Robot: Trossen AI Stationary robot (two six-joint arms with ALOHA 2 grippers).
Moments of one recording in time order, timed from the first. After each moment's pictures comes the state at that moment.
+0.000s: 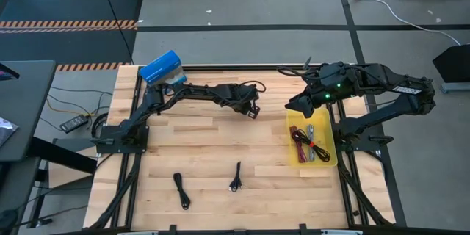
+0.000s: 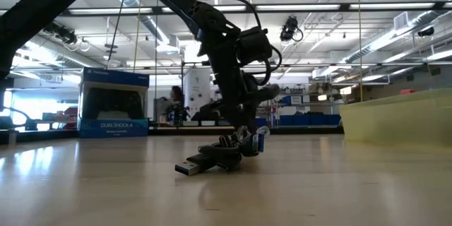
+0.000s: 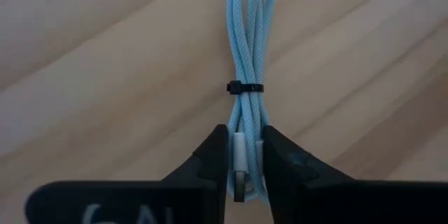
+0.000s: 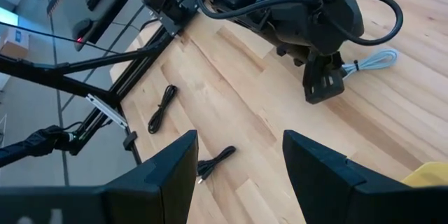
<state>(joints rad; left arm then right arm) 0.23 2.25 1.65 -0.53 -0.13 -0.75 0.02 1.06 1.42 -1.02 0.06 0.83</state>
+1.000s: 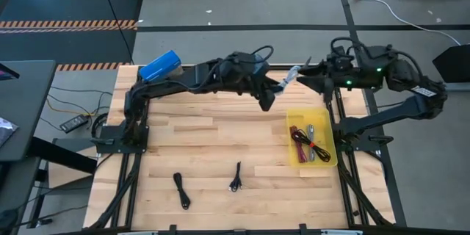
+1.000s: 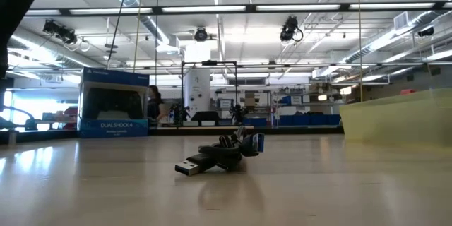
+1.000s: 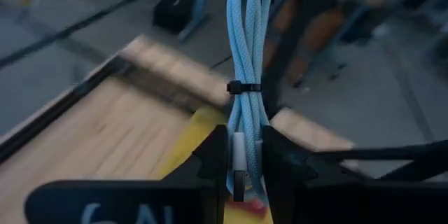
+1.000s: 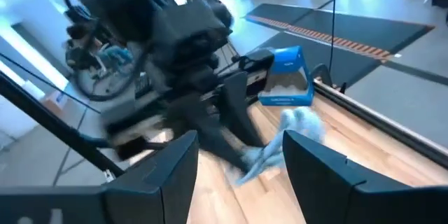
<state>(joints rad) 0.10 2.00 2.25 -0.60 -0.06 -0.39 -0.04 0.92 1.42 -0.74 0.19 0.52</state>
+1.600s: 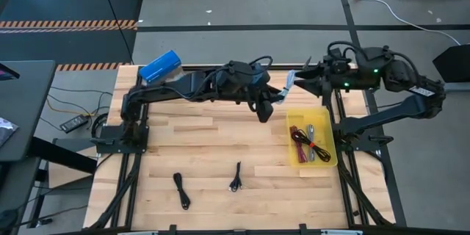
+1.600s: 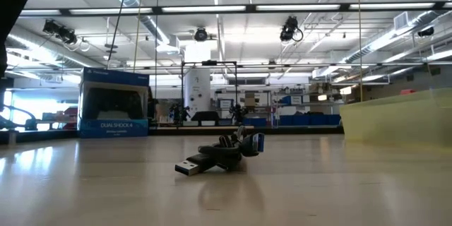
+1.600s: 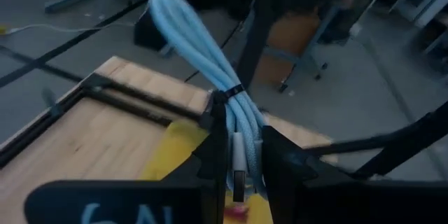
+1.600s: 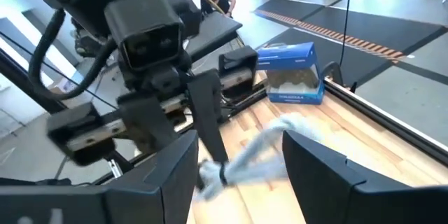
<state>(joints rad) 0.01 1.97 2.25 -0.58 -0.11 -0.34 -0.03 0.93 1.42 -0.72 0.16 0.49</state>
